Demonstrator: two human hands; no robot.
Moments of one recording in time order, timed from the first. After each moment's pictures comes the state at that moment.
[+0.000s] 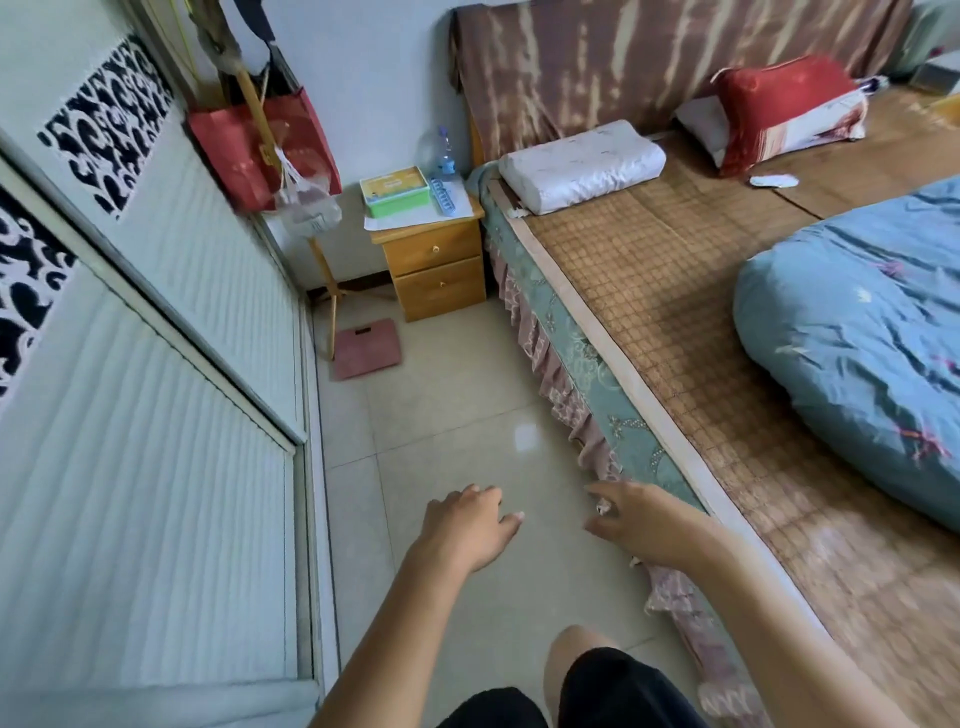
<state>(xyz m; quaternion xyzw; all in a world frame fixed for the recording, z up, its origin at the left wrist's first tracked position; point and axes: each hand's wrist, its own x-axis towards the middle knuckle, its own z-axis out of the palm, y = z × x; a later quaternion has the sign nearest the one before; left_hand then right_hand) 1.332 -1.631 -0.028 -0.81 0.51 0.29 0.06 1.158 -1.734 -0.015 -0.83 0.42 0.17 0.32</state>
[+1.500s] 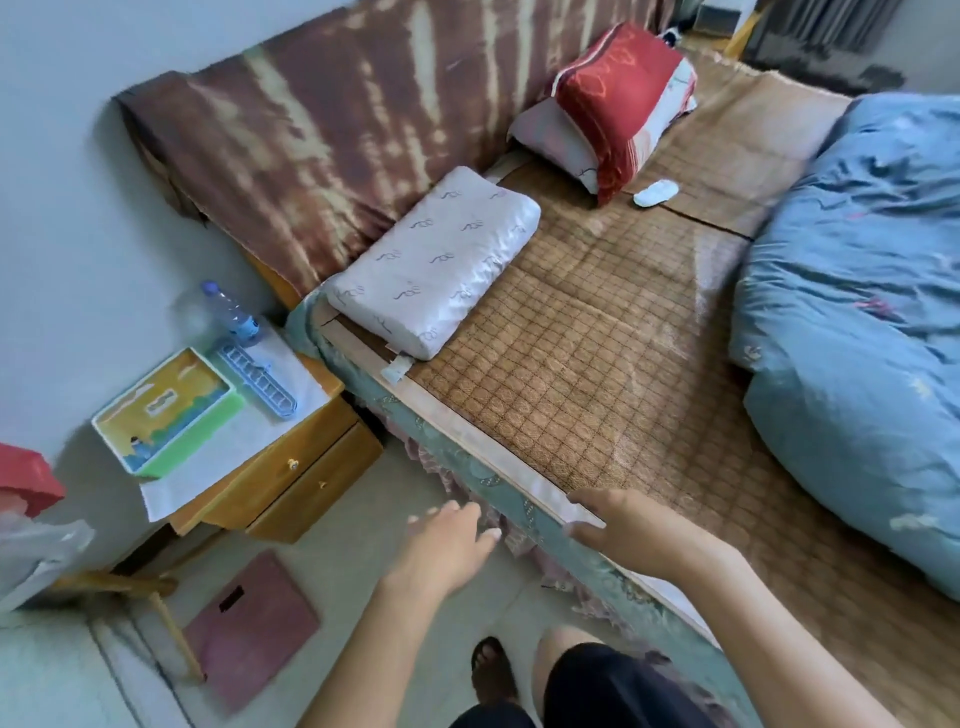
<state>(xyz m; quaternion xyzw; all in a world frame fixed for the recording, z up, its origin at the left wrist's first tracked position) 1.692 -2.328 -0.060 -0.64 0.69 0.29 0.19 1.485 -2.336 -0.045 -0.68 0.61 0.09 0.39</state>
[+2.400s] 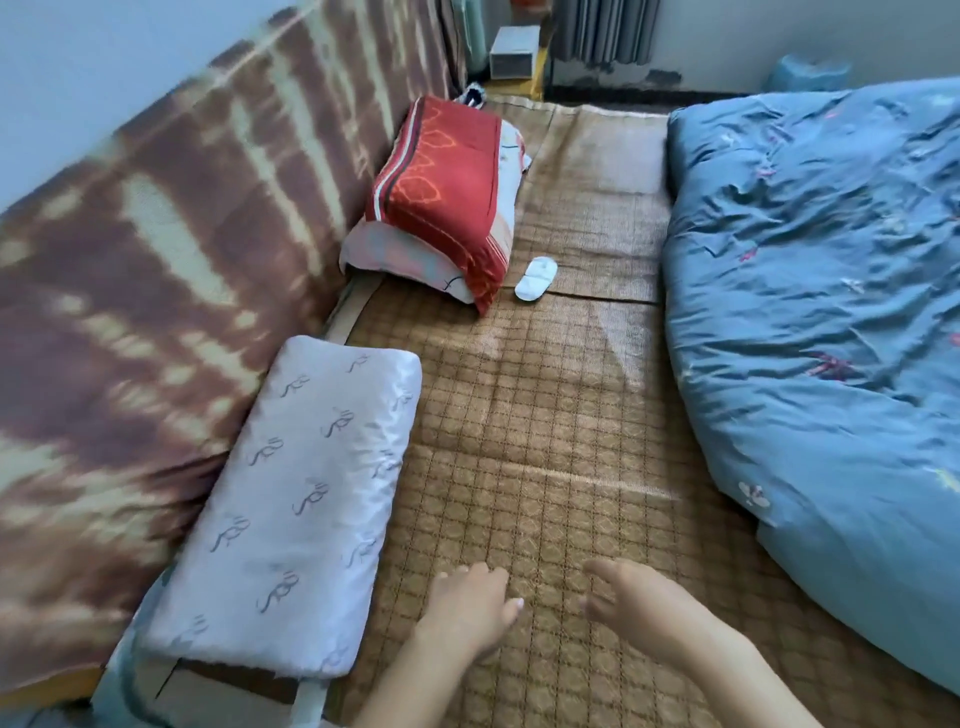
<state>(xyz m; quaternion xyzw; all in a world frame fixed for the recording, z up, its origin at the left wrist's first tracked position) 1.572 -2.773 -0.142 -0.41 0.82 0.23 0.32 1.398 -2.682 -0.136 -0.52 0.75 0.01 0.41</state>
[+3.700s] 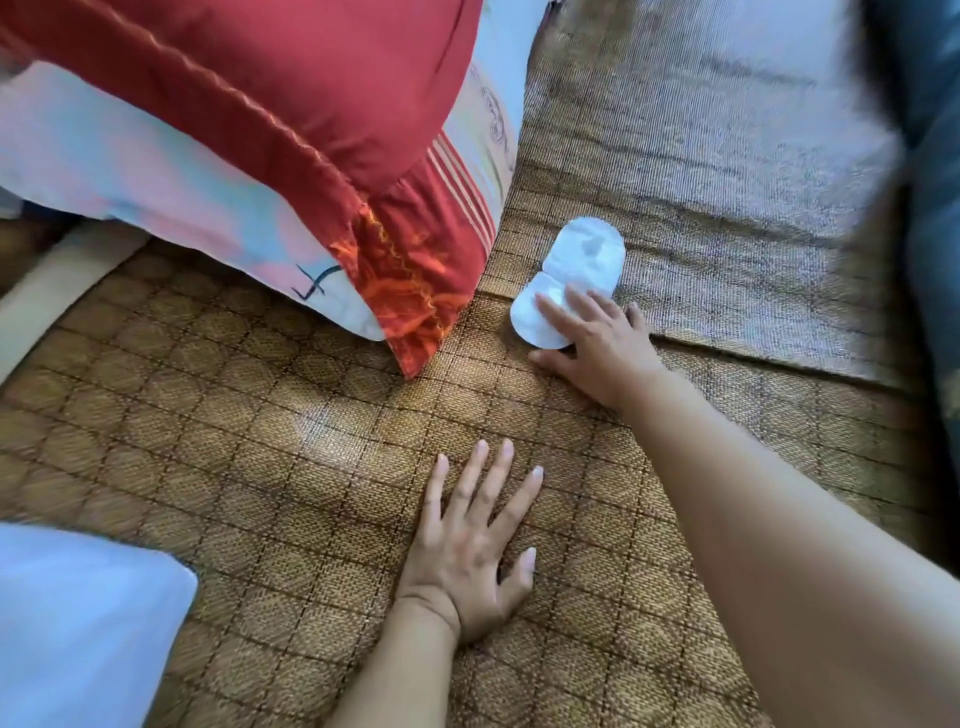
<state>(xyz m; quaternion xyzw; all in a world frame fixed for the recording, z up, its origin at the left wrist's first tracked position) 1.321 -3.191 -0.556 -0.36 0.93 0.06 -0.03 1.087 -3.282 -0.515 -0.61 0.77 0.00 0.17</state>
